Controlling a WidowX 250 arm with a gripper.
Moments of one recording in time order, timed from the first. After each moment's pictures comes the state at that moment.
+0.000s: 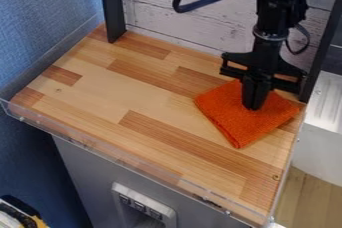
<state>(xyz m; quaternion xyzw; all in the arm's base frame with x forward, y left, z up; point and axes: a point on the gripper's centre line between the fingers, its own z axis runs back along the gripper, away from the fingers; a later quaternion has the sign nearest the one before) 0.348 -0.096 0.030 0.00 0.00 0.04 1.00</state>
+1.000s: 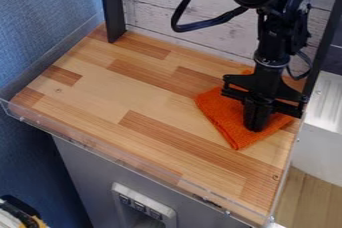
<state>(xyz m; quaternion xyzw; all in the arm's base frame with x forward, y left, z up) 0.339 -0.099 0.009 0.00 -0.01 0.02 1.00</state>
